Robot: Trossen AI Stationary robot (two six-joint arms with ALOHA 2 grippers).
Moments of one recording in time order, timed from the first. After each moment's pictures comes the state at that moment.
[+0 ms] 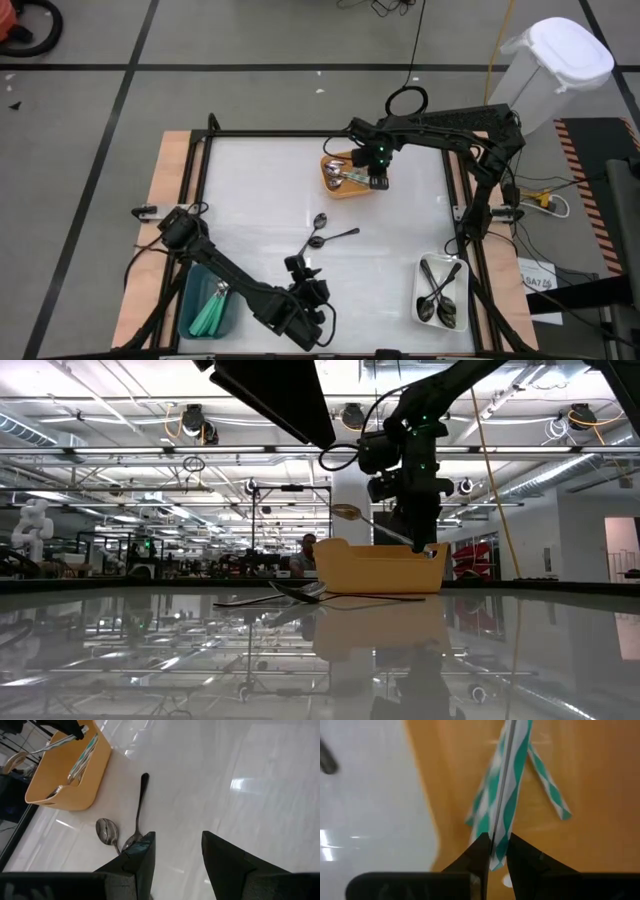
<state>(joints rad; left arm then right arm) -0.62 2.16 1.80 -0.97 -0.86 -0.71 -0.55 1.83 1.39 -1.07 -0.10 -0.50</state>
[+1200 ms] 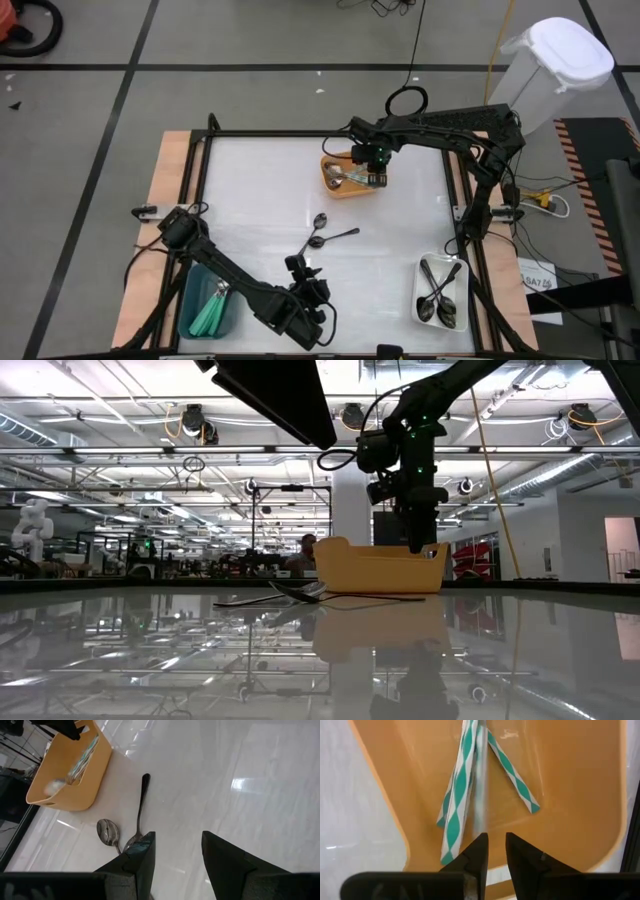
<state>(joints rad) -0.61 2.16 1.80 -0.97 -0.86 -0.71 -0.55 1.83 1.39 -1.03 0.03 -0.46</state>
